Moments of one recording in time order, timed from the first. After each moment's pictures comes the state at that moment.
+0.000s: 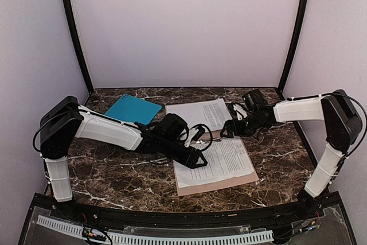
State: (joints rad) left arm -0.98 1.92 1.16 -0.03 0.35 -0.43; right arm 0.48 1.71 1.01 -0.29 -0.30 0.24
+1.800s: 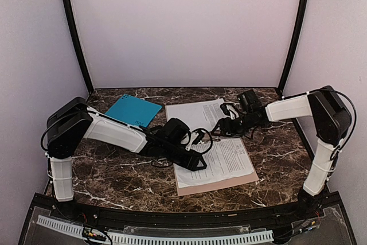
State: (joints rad) left arm -0.99 2.00 1.17 0.00 0.34 -0.48; right arm 0.47 1.84 1.07 -0.18 -0.52 0.30
